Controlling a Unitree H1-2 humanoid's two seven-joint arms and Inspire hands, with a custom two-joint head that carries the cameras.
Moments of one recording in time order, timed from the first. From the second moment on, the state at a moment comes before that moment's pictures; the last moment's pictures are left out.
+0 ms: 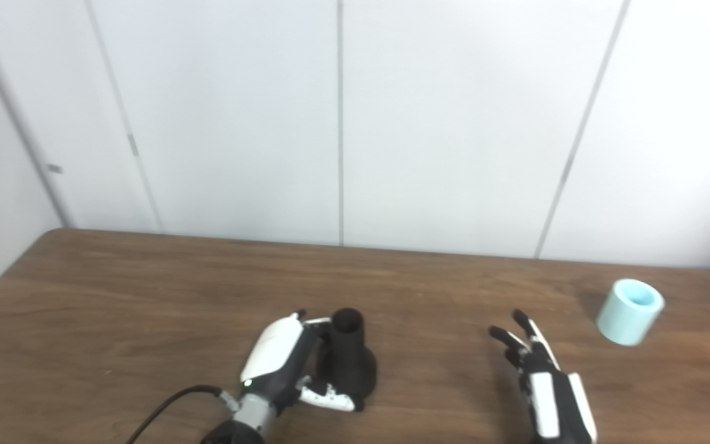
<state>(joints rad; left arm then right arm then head) -0.23 0.14 -0.45 -0.06 0.70 0.35 0.02 0.00 -0.04 -0.07 -0.19 0.05 0.09 0.02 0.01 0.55</state>
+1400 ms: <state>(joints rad) -0.24 0.24 -0.49 -0.07 0.61 0.23 -0.02 -0.32 -0.46 0.03 -0.15 -0.48 0.40 0.04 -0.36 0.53</state>
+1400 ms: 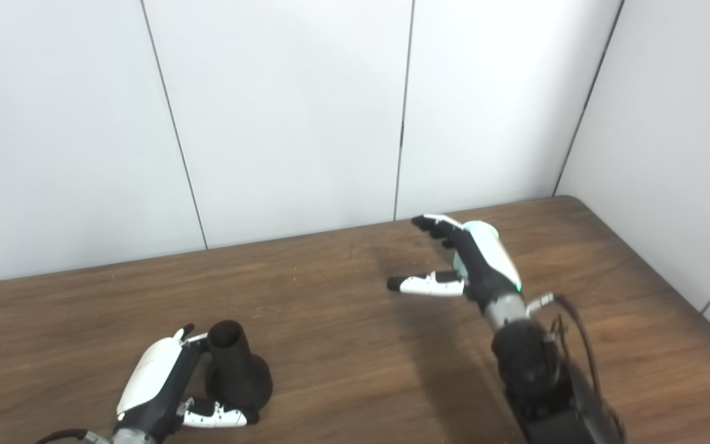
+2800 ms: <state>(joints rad) -0.24 0.26 -0.48 -0.06 0.57 0.21 -0.02 -0.80 -0.60 0.14 0.51 -0.93 0.46 0.58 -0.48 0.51</state>
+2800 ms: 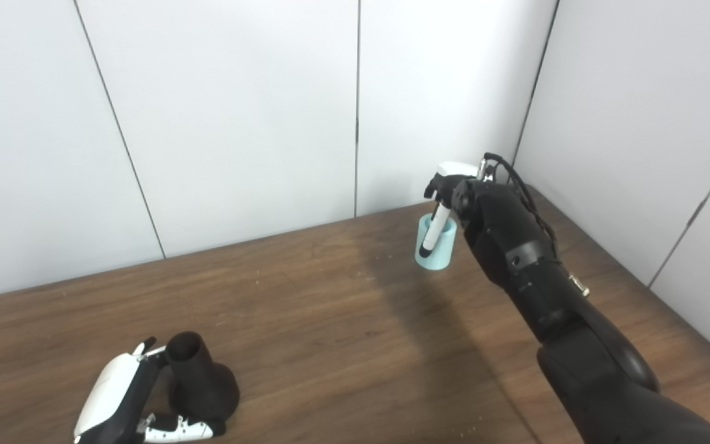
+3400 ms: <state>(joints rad) -0.24 0.27 -0.48 -0.06 0.55 0.21 -0.02 -0.78 -0.58 0.17 0.54 -0.90 0.46 0.53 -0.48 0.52</state>
